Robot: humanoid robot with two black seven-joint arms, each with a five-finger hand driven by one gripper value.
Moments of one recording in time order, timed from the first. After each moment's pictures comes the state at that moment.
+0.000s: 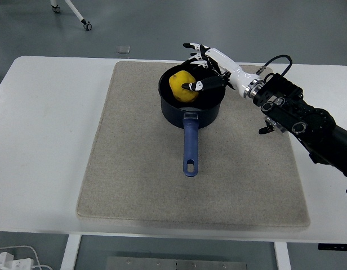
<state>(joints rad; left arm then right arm) -0.04 0.00 -0.05 -0.12 -0.05 -0.13 0.14 1.11 -0.04 0.20 0.49 -0.71 0.04 0.48</state>
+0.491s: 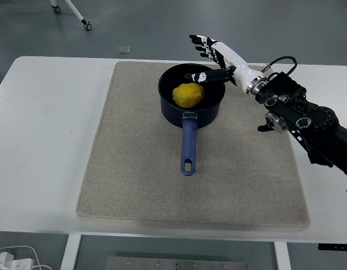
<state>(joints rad) -0.04 0.00 -0.05 -0.12 -0.05 -0.13 0.14 1.11 -0.04 0.22 0.49 -0.53 0.04 0.46</state>
